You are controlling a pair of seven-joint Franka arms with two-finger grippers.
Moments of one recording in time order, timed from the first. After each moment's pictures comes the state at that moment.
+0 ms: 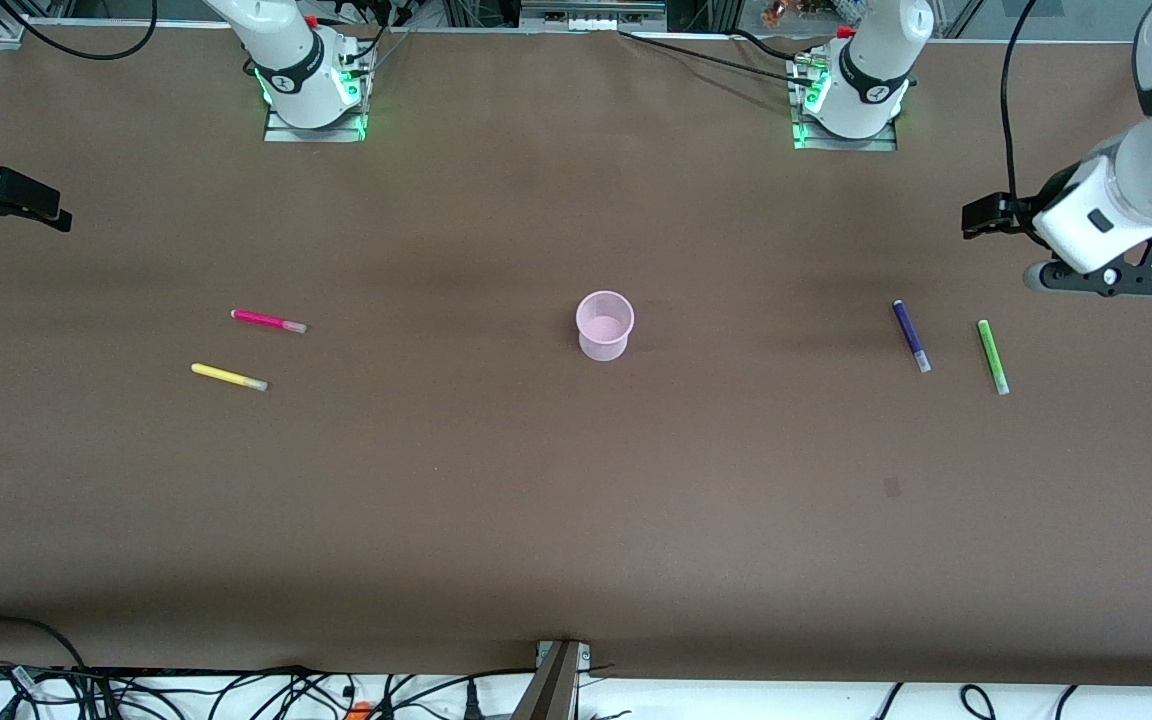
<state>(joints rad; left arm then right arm) 0.07 0.07 -0.11 -1.67 0.04 1.38 0.01 -0.04 0.00 -0.08 -1.65 -0.01 1.52 -0.16</state>
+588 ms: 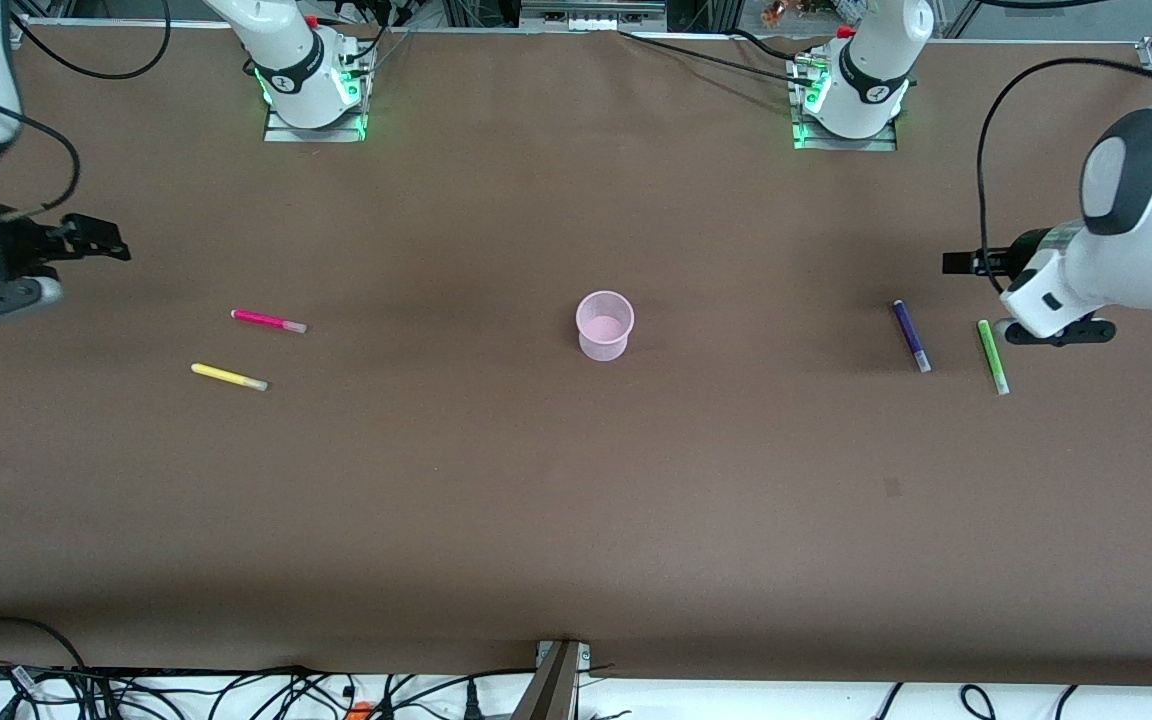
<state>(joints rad) 0.14 0.16 -0.10 -1.93 0.04 1.63 -0.04 -0.04 0.13 -0.08 -1.80 -0.01 1.65 -0.55</state>
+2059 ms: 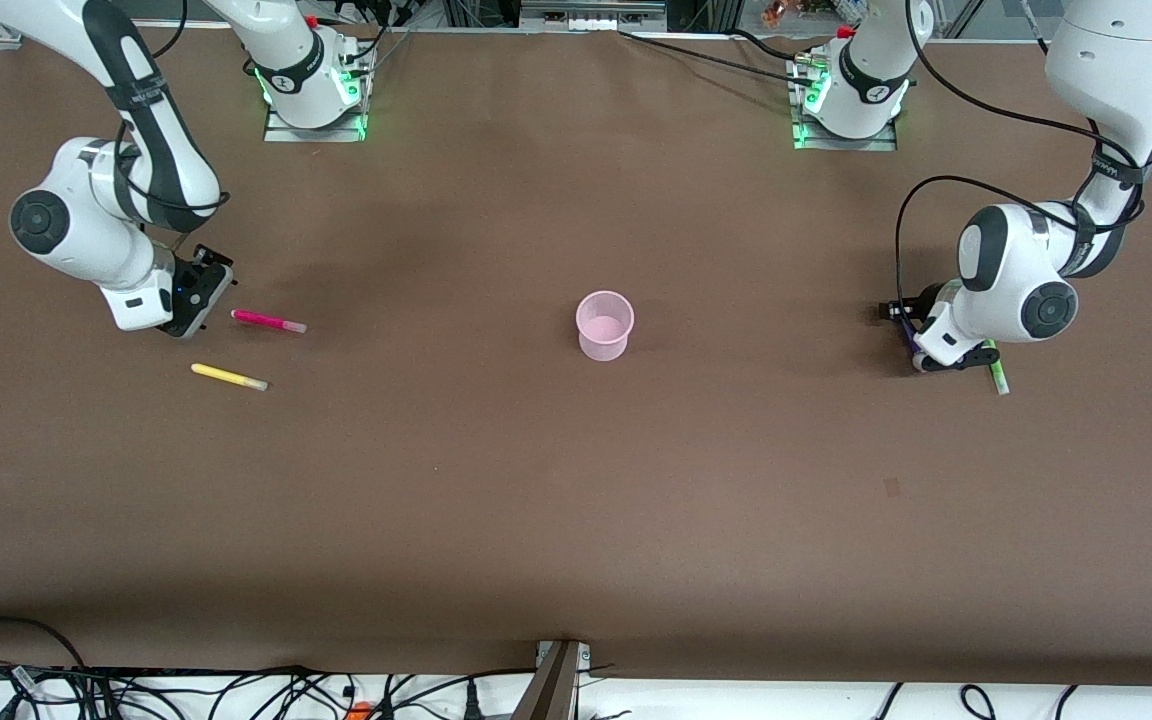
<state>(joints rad) 0.21 0.41 -0.10 -2.24 0.04 2.22 -0.08 -0.04 0.24 -0.11 -2.41 -0.01 2.53 -1.20</state>
